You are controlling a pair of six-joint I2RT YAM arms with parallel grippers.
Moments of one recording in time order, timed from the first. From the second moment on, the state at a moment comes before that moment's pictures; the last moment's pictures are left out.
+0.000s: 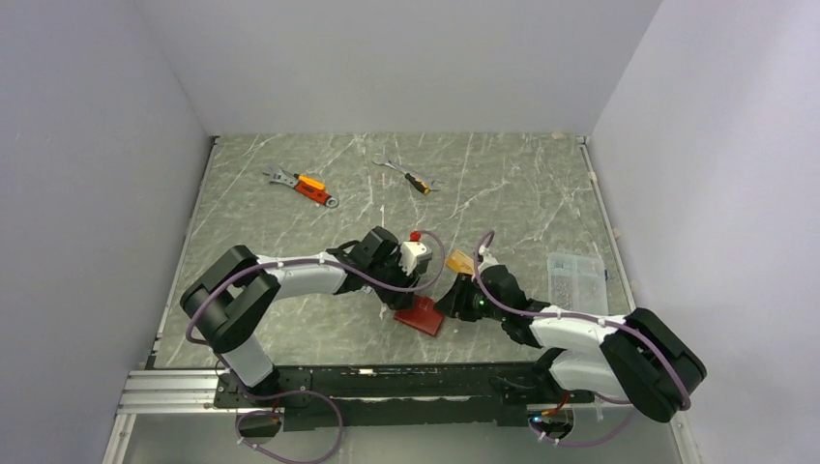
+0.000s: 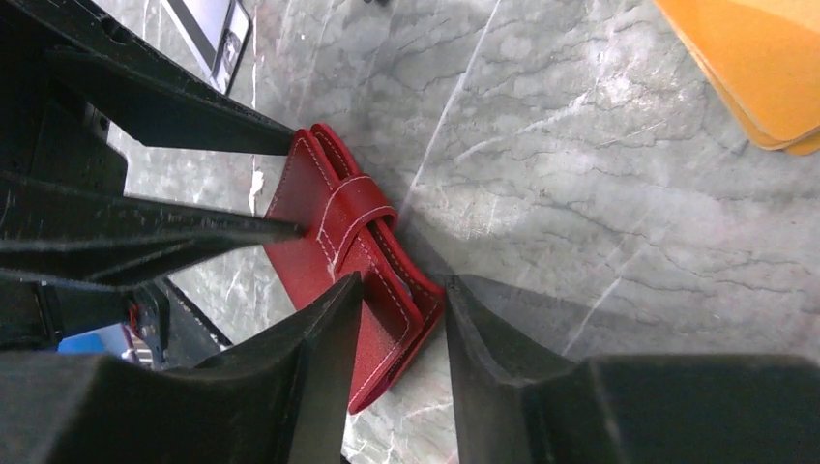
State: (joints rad) left arm -0.82 1.66 0.82 -0.05 0.41 -0.01; right arm 0.68 1.16 0.21 0.31 -0.18 0.83
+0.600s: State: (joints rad) left arm -0.78 1.61 0.80 -0.05 0.51 -0.03; right arm 0.63 1.11 0.11 0.46 -0.40 0.89
